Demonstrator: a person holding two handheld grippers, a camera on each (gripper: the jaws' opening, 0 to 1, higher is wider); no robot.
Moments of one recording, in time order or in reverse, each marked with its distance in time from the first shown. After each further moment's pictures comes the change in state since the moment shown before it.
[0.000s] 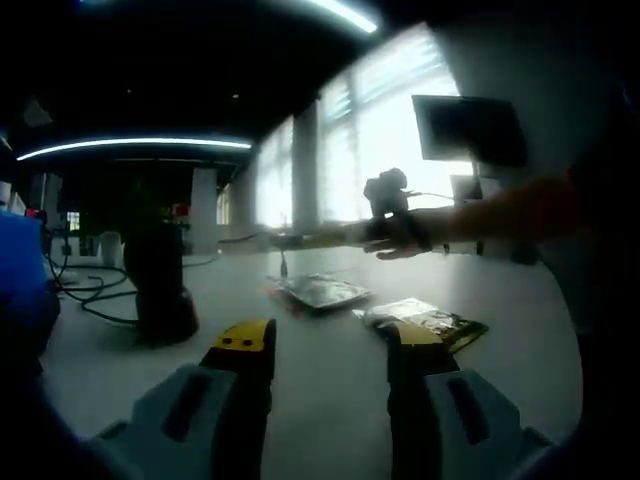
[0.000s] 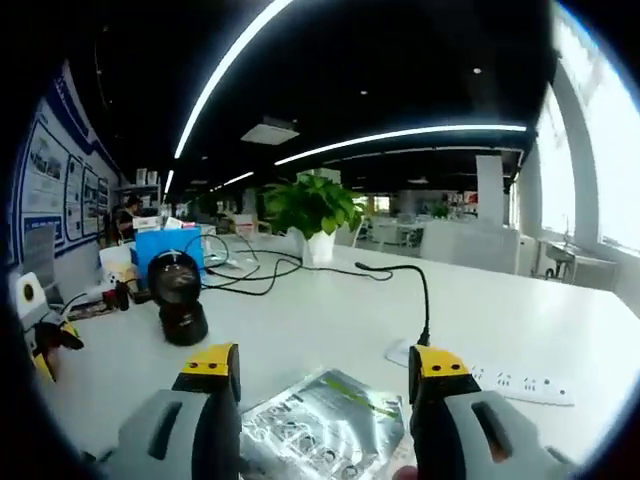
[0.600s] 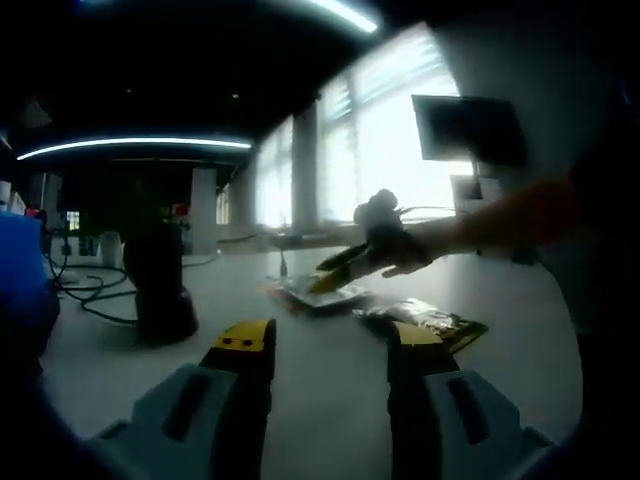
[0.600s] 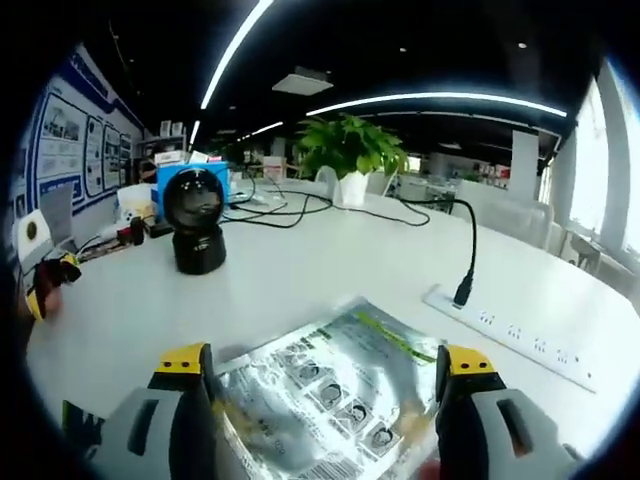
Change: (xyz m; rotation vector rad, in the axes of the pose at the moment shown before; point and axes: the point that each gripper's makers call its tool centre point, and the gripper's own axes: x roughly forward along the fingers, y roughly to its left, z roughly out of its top) left arm 0.000 0.001 0.000 -0.003 -0.001 0.000; right arm 0.006 0.038 -0.065 -0.044 0.180 0.081
